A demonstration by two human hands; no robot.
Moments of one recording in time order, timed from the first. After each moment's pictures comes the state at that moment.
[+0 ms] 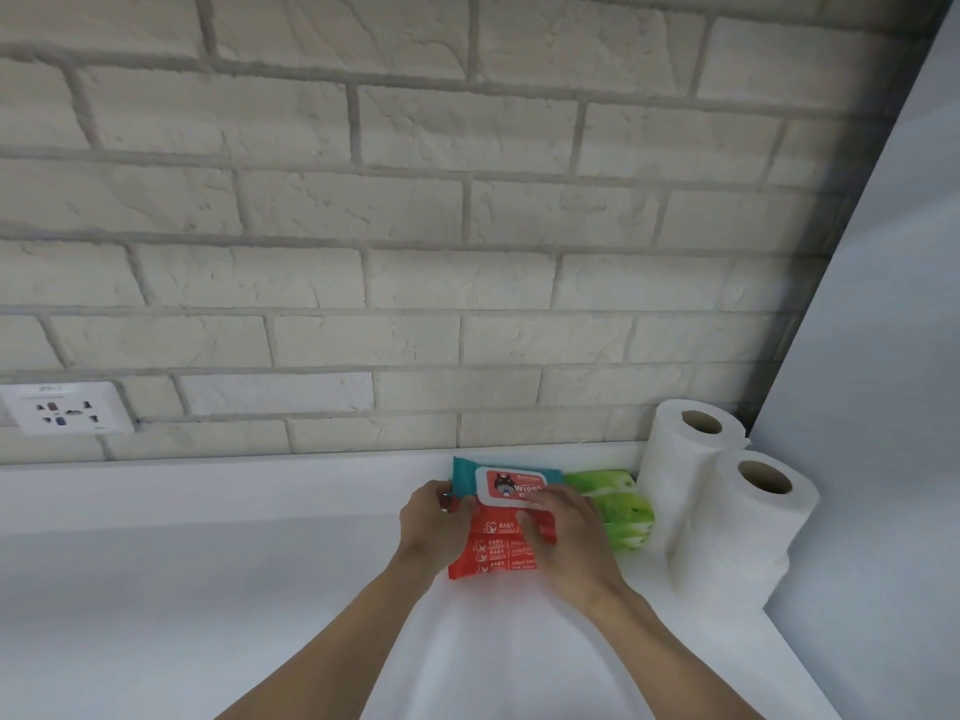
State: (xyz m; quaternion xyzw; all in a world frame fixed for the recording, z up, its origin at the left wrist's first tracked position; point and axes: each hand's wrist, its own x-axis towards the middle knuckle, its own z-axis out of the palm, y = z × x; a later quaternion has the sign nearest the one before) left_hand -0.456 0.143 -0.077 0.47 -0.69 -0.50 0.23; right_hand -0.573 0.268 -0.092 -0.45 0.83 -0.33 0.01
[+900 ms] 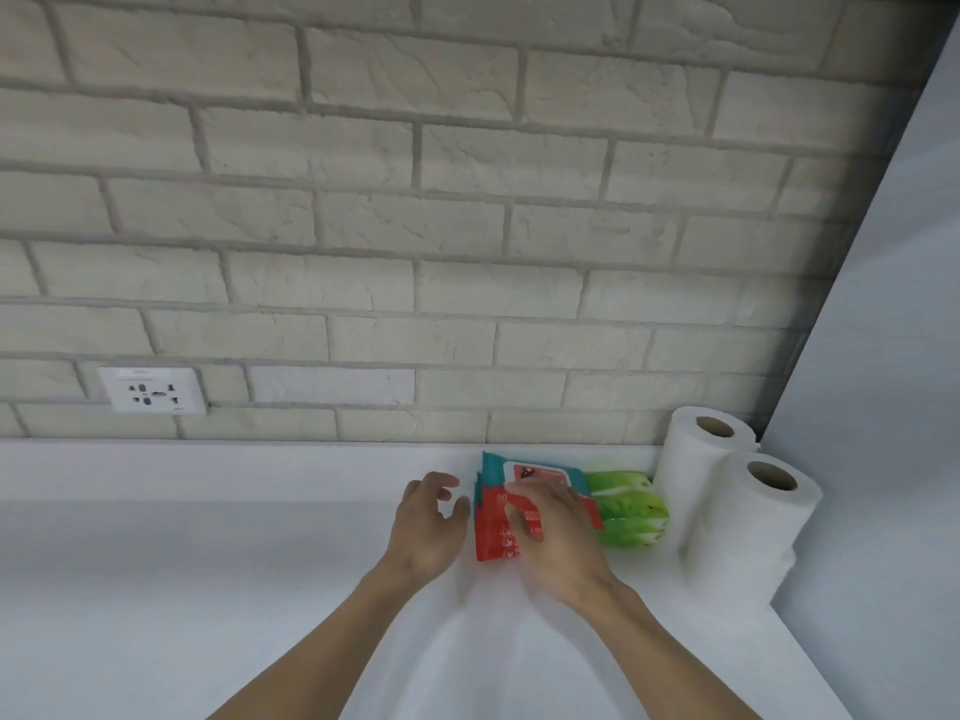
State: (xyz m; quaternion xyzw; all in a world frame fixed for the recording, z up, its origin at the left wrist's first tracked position) left_hand -0.388 0.153 -0.065 0.42 -0.76 -0.40 0.28; right_hand -0.516 0.267 -0.065 -0.53 0.78 -0.34 -0.03
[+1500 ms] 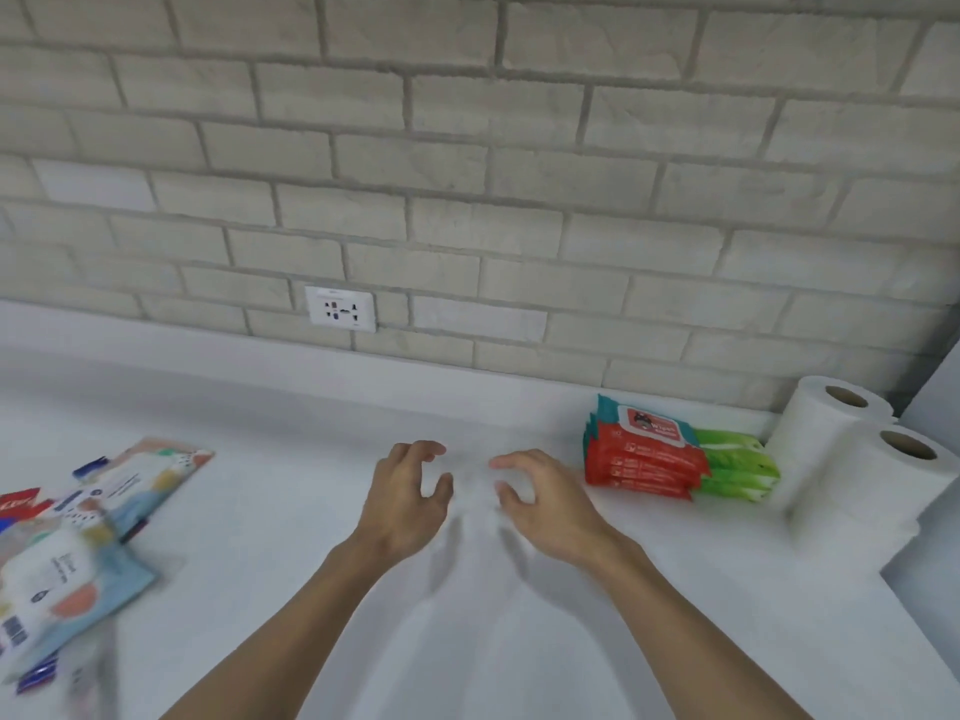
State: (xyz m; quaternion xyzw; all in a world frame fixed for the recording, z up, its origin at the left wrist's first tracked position) left_hand -0.192 0.176 -0.073 0.45 -0.78 -0.29 0.34; right_hand -0.370 0.264 -0.050 -0.63 0.70 -0.31 0.13
